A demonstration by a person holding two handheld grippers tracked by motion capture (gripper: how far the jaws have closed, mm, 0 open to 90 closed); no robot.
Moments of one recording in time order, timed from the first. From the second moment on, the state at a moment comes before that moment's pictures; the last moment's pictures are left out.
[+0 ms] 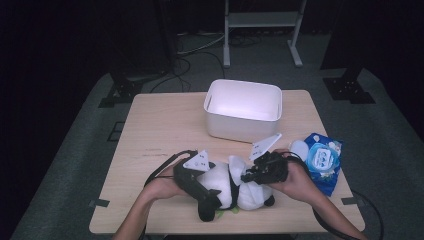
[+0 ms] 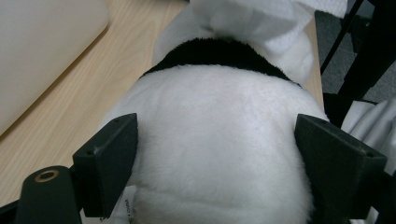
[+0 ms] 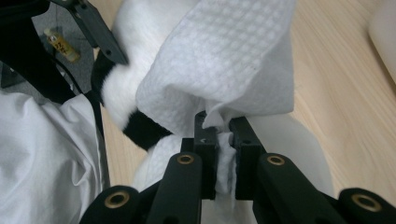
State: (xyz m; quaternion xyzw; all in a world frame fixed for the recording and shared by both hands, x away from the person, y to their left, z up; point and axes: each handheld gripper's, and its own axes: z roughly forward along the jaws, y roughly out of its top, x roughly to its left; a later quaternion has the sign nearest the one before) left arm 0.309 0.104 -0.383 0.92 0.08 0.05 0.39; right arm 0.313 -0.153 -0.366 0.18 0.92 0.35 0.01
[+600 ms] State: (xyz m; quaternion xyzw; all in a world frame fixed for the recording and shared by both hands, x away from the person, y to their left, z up) left arm 0.316 0.108 -0.380 0.91 0.12 0.01 0.40; right arm 0.306 -0.180 -0.377 0.21 0.92 0.34 0.00
